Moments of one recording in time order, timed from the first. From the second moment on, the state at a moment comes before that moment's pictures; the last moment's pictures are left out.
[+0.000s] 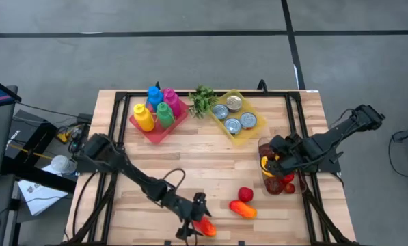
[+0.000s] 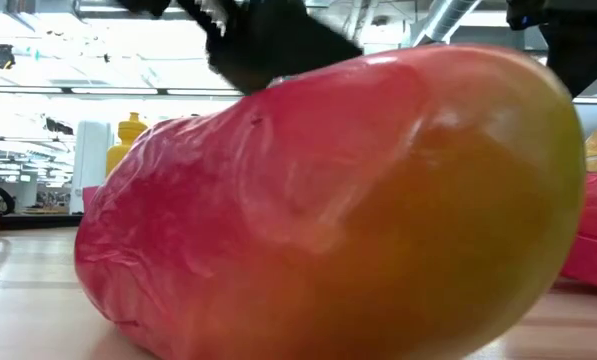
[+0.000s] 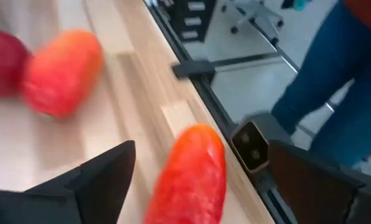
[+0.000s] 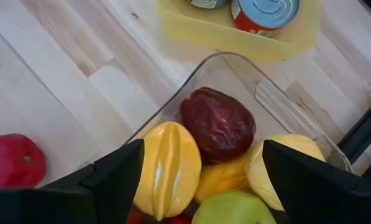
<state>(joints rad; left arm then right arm) -0.56 1.91 1.12 0.25 -0.03 -0.21 0.52 1.13 0.97 -1.34 0.50 1.20</state>
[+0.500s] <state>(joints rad) -0.57 2.09 1.12 0.32 -0.05 -0.24 0.54 1.13 0.97 -1.33 0.50 1.20</state>
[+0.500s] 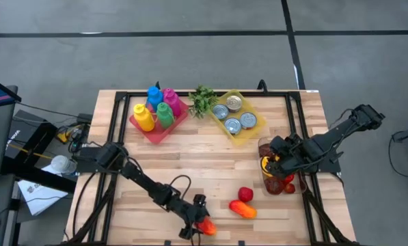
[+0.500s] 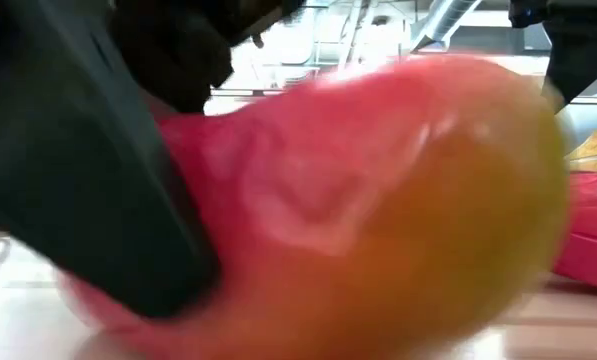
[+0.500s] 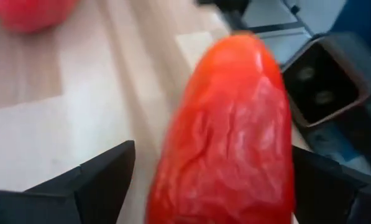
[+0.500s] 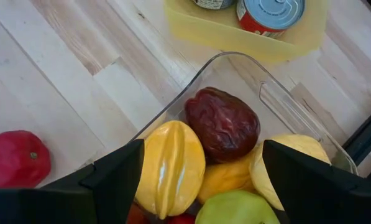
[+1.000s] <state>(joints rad) -0.55 1.97 1.12 0.31 -0.11 -0.26 0.54 1.13 0.97 -1.25 0.50 1.13</state>
